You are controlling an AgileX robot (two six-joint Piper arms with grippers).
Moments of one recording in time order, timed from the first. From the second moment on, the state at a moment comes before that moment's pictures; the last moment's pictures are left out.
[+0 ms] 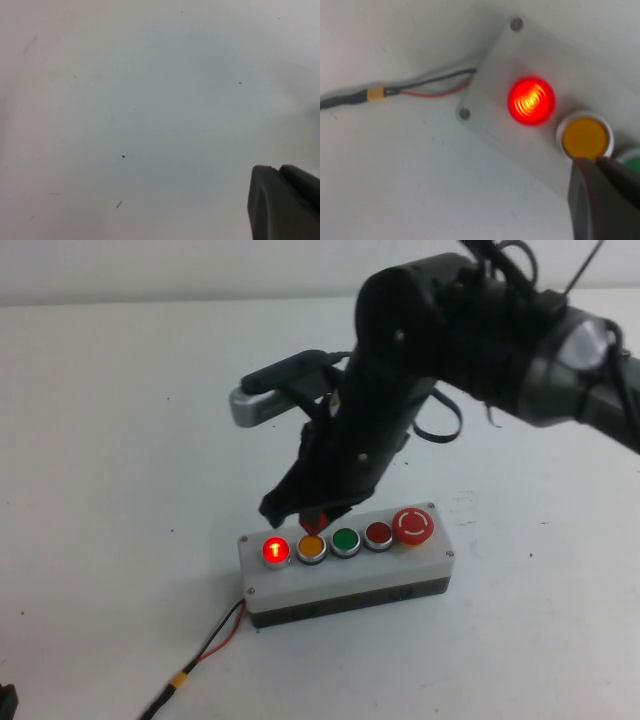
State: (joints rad) right arm 0.74 1.96 -1.83 0.19 1.22 -0.03; left arm -0.14 -0.01 0.03 0.07 0.39 0.03
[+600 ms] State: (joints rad) right arm 0.80 2.15 -2.07 0.18 1.23 -0.03; left arm -0.14 -0.01 0.03 0.07 0.39 0.03
